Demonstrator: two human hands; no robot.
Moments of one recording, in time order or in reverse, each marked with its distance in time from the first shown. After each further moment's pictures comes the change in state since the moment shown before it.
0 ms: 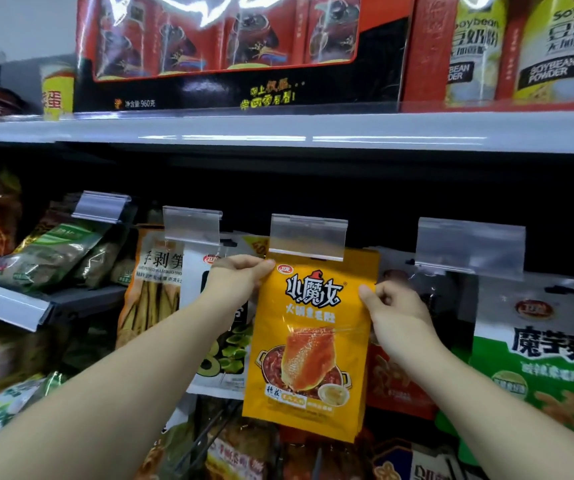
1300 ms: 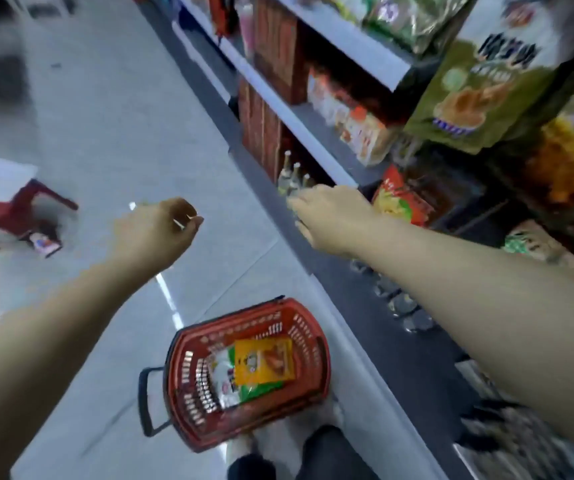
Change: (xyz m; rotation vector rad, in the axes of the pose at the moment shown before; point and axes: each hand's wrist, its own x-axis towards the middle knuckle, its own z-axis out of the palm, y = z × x) left_hand -0.415 -0.214 -0.414 1.325 0.350 -0.559; right_hand -0.379 -0.018 0.342 -0.600 -1.051 -1.250
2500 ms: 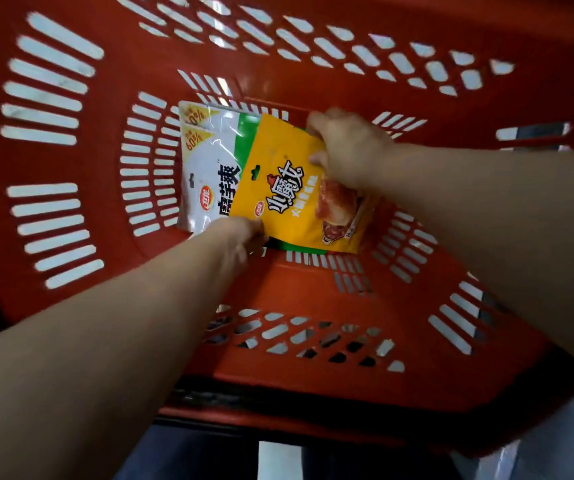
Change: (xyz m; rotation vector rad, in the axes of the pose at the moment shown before) left_hand -0.260 -0.241 0.715 -1.025 -0.474 -1.946; right_hand 0.088 -0.269 0.754 0.527 -0.741 -0.266
